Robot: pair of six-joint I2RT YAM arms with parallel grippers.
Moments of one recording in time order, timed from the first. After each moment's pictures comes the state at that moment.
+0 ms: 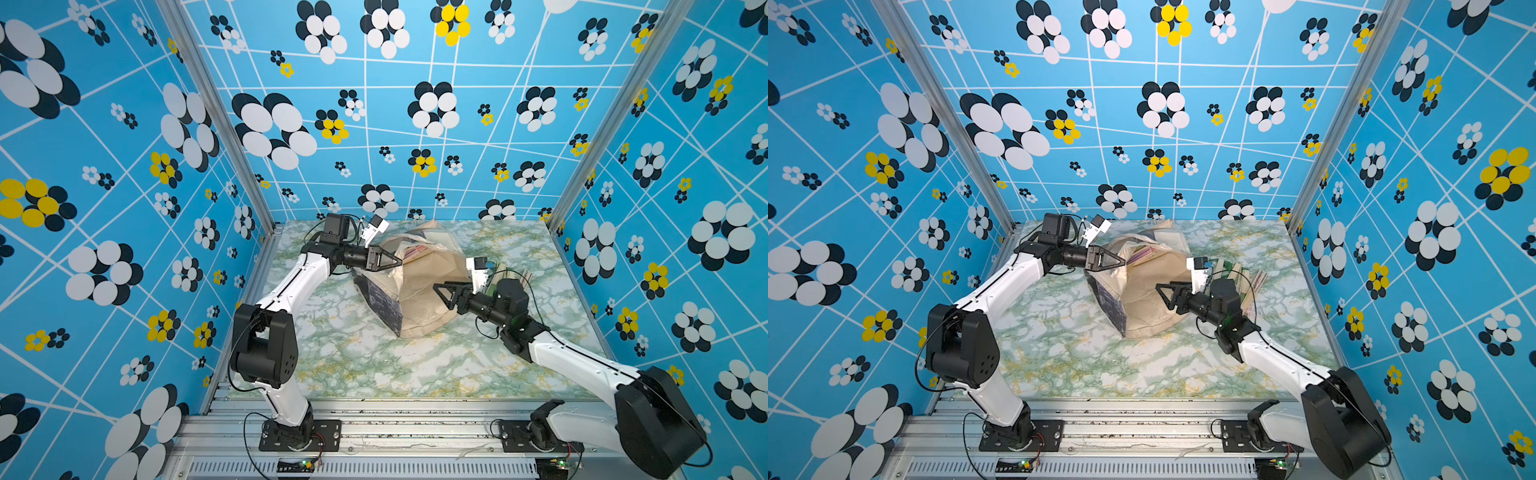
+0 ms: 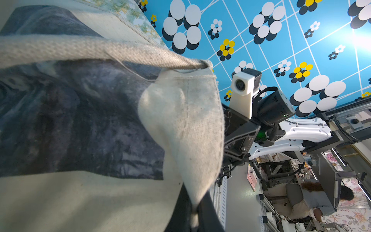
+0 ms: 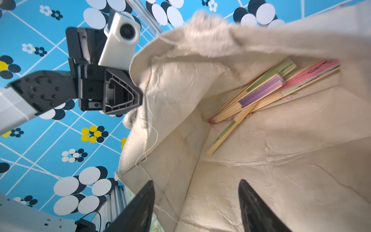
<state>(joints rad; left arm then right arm) -0.23 1.73 1.44 -0.46 1.21 -0.16 0.53 1.32 0.59 0.54 -0.35 0.59</state>
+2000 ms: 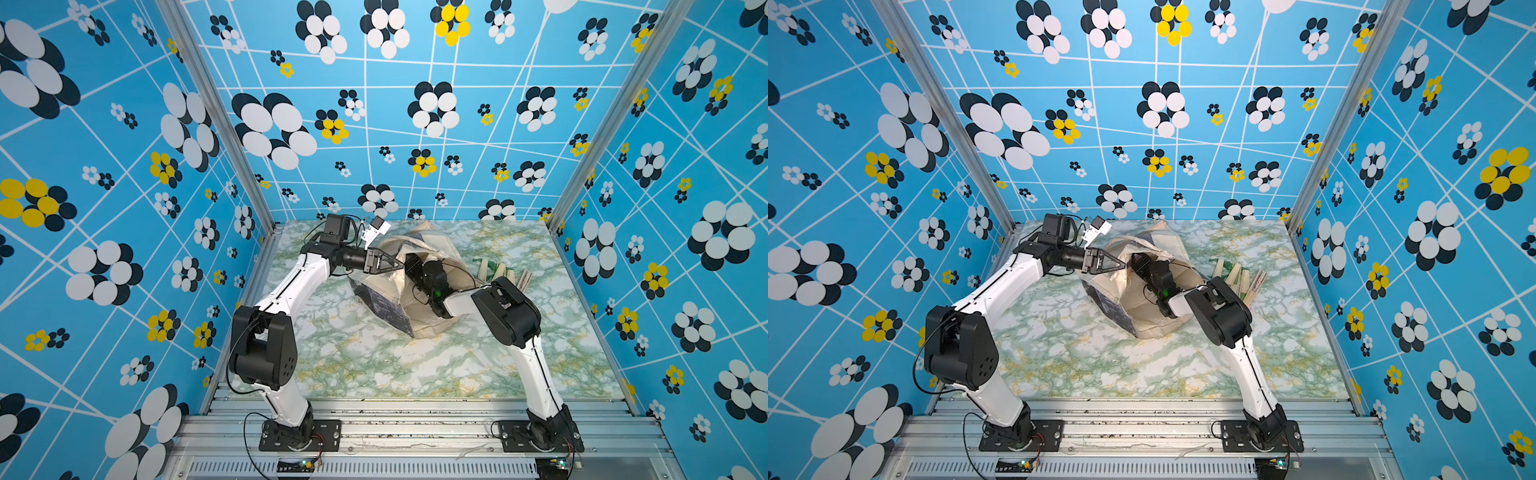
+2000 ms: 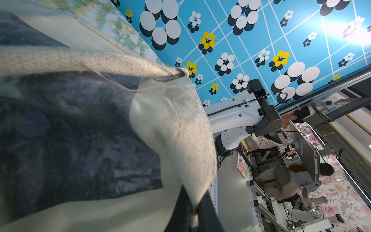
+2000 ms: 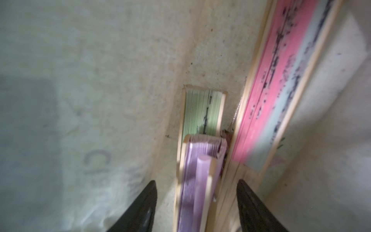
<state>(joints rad) -0.24 1.71 1.44 -0.52 1.32 -0.08 0.60 2.34 1.32 0.90 0.11 1.13</state>
